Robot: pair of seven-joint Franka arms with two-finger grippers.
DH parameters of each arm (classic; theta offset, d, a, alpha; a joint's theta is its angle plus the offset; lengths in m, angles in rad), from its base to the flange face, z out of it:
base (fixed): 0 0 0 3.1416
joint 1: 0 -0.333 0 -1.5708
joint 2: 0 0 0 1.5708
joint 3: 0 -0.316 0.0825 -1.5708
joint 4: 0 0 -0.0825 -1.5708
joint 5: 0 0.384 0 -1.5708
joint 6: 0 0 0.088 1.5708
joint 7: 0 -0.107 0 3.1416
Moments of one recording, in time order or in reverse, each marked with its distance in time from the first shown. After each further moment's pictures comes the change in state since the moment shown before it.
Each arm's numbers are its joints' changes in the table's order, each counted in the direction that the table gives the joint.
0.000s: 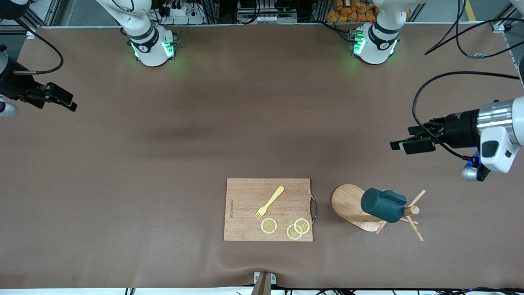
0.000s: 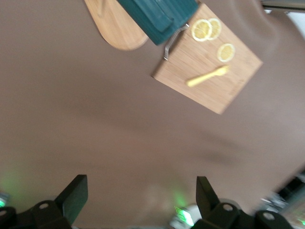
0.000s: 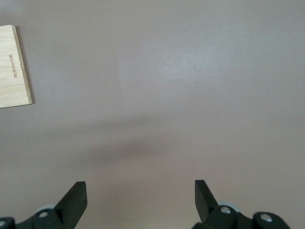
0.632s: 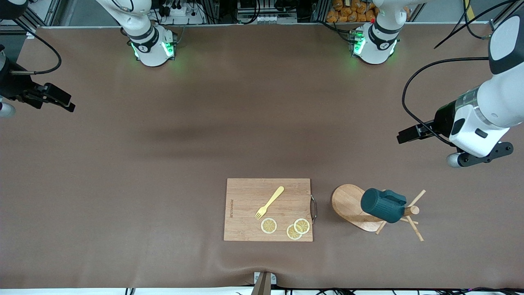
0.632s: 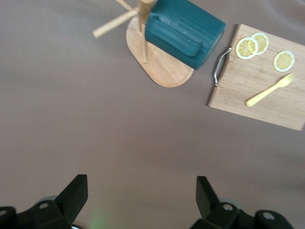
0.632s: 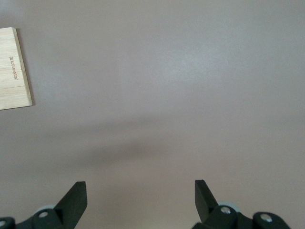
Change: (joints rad) left arm -0.002 0.032 0.105 -0.006 0.361 0.000 -0.149; right arm 0.002 0.001 -0.002 0.001 0.000 -0.004 0.000
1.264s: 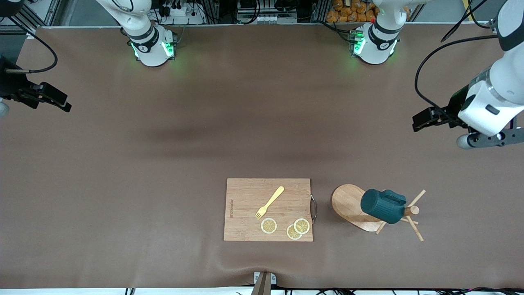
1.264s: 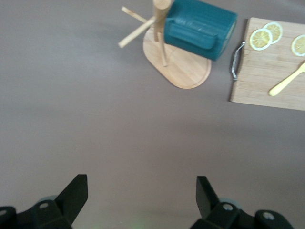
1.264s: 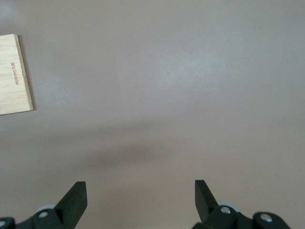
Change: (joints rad) left arm 0.083 0.161 -0.153 -0.142 0.021 -0.034 -0.202; right arm 0.001 0.002 0.006 0.008 0.000 -0.010 0.000
